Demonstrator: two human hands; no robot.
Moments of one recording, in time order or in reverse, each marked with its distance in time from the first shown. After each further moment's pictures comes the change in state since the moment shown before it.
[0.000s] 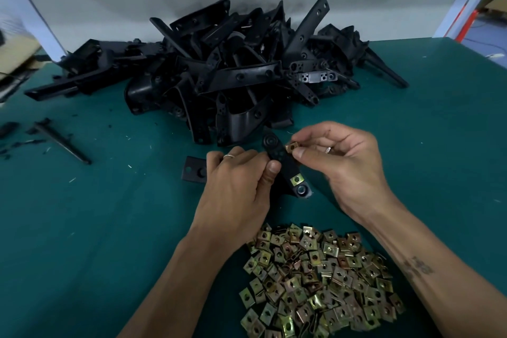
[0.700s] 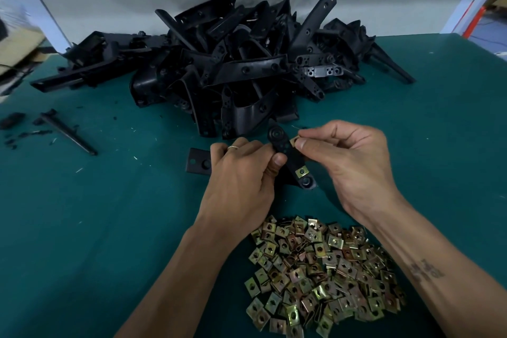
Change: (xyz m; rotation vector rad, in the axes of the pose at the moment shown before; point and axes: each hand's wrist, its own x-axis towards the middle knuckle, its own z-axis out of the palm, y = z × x) left_hand 0.000 0.001 0.000 -0.025 0.044 -0.004; right_hand -0.007 -0.007 0.013 0.030 0.116 0.071
